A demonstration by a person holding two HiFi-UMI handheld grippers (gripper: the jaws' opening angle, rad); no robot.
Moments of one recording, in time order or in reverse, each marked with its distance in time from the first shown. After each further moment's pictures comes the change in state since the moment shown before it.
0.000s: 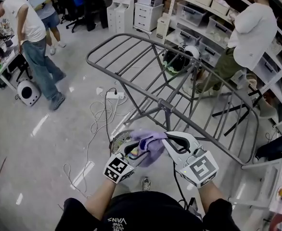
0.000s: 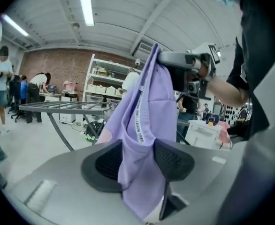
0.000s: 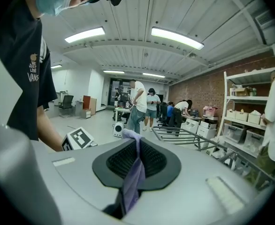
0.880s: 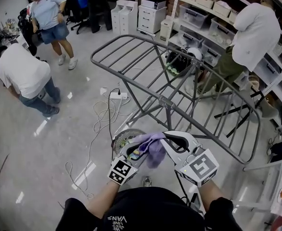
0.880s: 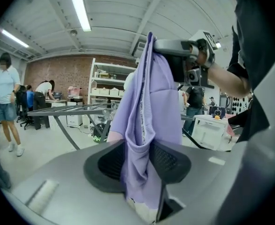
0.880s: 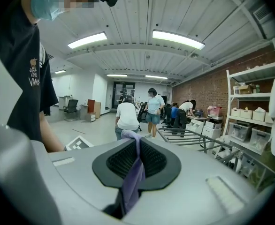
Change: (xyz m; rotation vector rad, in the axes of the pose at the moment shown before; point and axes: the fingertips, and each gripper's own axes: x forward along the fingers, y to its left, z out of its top) left arm -0.010 -0.020 -0.011 0.050 0.003 0.092; right arm -0.016 0.022 0.010 0.019 -0.031 0.054
